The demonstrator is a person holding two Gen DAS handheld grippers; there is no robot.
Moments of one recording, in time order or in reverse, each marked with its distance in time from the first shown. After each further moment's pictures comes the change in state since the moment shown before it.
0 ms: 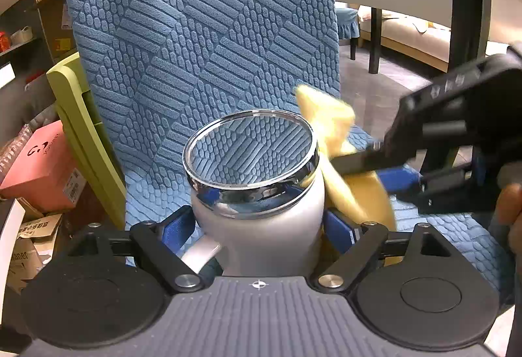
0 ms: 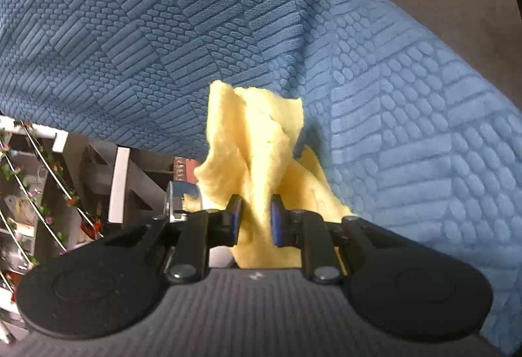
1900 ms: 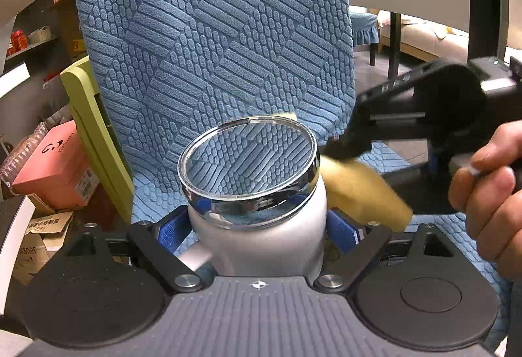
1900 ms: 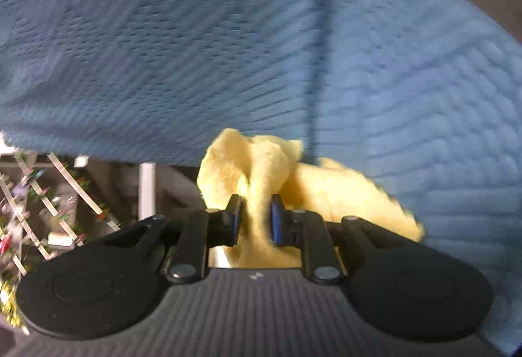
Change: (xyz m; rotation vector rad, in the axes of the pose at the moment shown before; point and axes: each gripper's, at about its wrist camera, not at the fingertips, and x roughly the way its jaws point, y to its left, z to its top) left arm 0.003 -0.010 0.006 -0.026 -0.017 0.074; right arm 0.046 -0.032 0.045 0.129 0.113 0.095
